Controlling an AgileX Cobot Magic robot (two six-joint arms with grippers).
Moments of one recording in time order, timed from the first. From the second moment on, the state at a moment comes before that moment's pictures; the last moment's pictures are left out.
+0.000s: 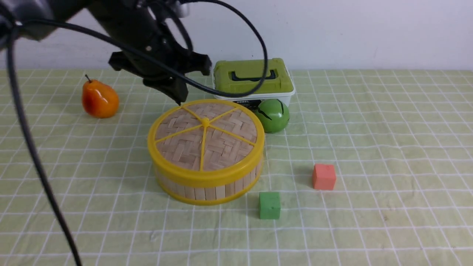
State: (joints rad) right arm -0.10 -0.01 0.02 -0.05 0.38 0.08; left arm -0.37 1.95 -1.99 -0.06 1.19 -0.12
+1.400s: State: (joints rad) right arm -0.10 -0.01 0.02 -0.05 0.38 0.08; left arm -0.48 2.23 -2.15 0.17 1.17 -0.21
